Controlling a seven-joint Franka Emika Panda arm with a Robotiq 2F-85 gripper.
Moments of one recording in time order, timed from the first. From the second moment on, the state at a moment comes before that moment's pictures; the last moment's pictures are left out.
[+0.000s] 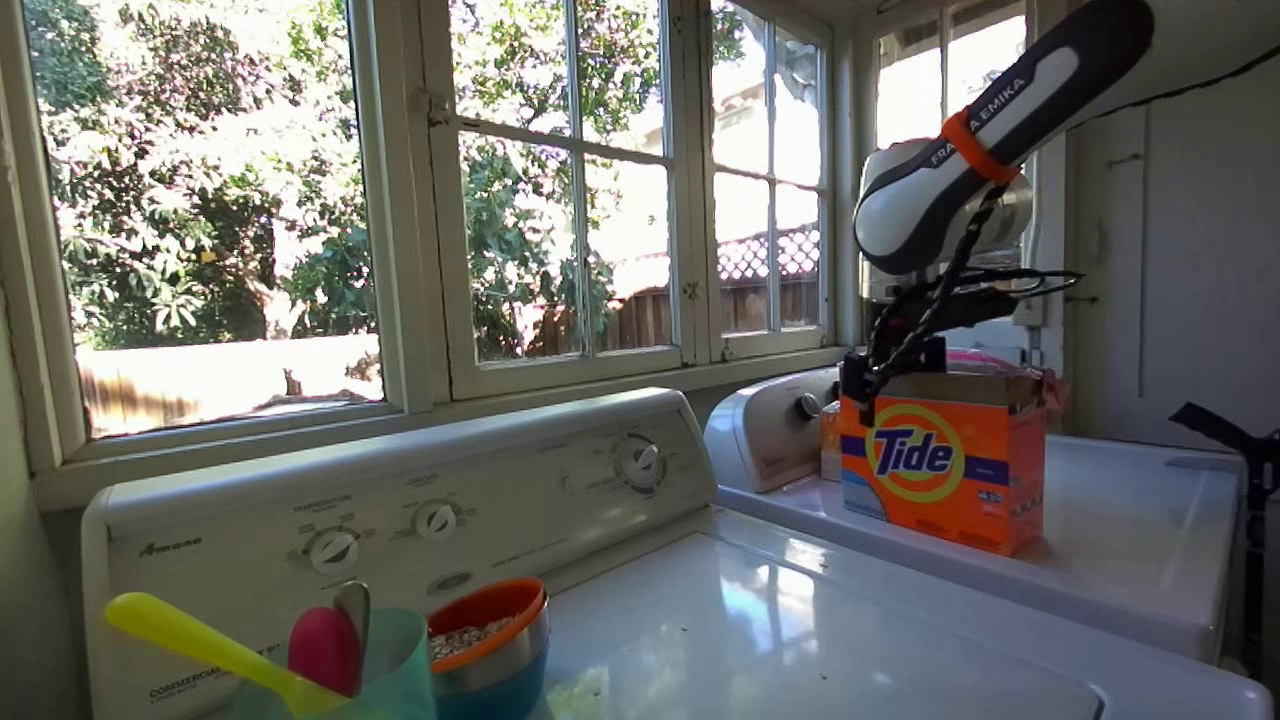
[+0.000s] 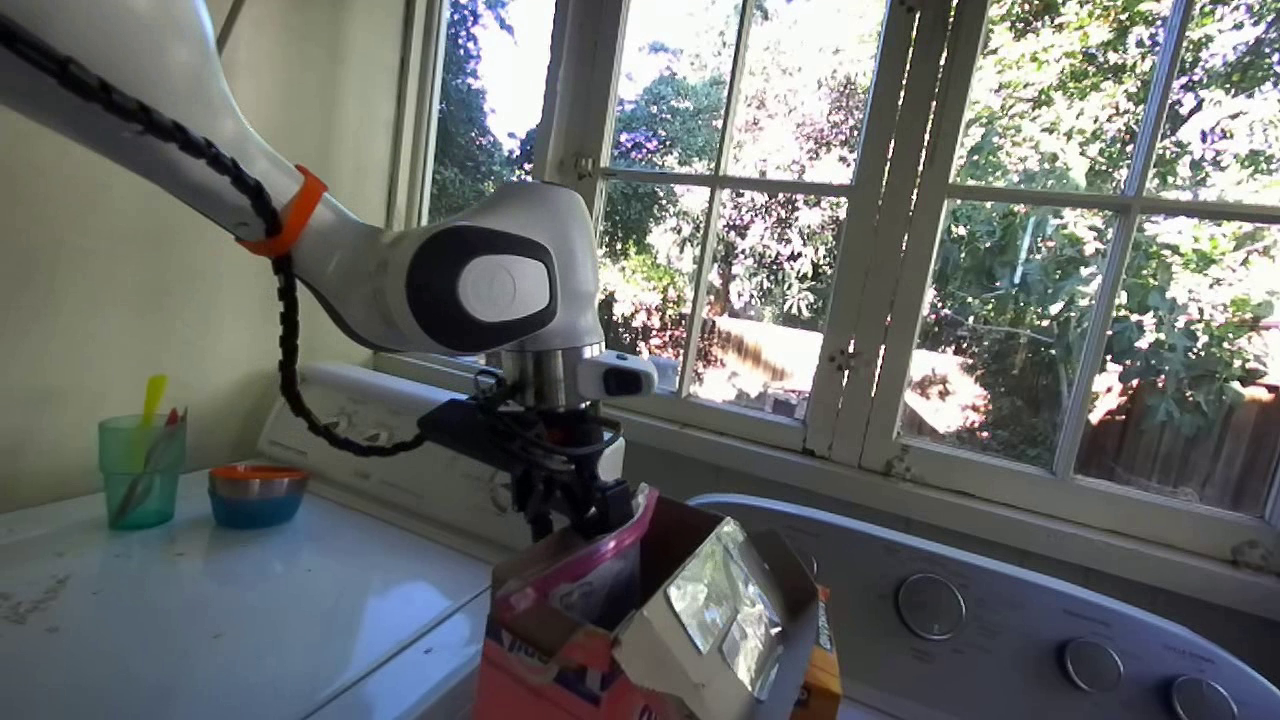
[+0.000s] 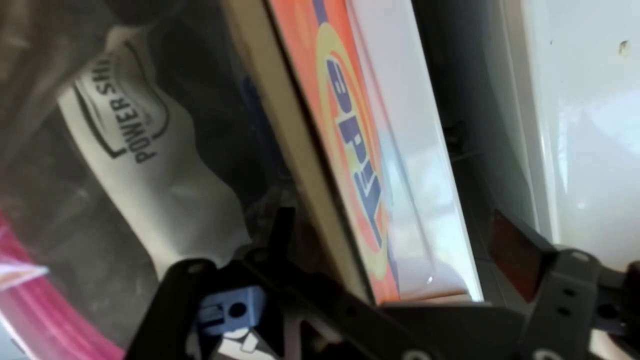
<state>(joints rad) -0.20 0.54 -0.17 -1.53 -0.07 2.25 0.04</state>
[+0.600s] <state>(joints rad) -0.22 0.56 -0.17 -1.44 -0.05 2.13 0.05</state>
